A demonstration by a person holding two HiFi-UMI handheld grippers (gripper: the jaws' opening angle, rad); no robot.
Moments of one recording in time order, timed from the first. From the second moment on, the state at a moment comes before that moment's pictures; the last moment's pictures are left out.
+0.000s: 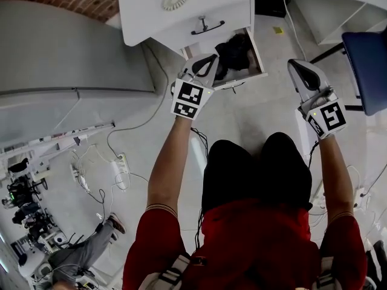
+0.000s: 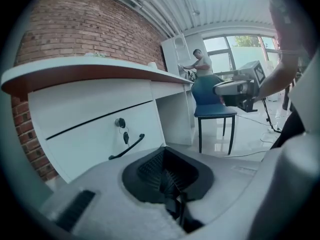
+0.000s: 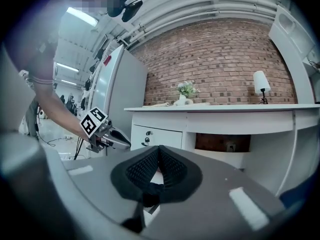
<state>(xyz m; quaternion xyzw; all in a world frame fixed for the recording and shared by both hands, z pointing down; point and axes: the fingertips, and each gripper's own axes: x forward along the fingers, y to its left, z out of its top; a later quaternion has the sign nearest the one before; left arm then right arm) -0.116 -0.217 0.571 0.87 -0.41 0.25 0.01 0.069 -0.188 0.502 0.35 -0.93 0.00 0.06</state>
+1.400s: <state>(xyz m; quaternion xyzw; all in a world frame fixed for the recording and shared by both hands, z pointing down) -0.096 -0.288 0.813 0.85 -0.30 0.43 0.09 0.095 -0.218 0.684 0.37 -0.93 -0.06 0.04</state>
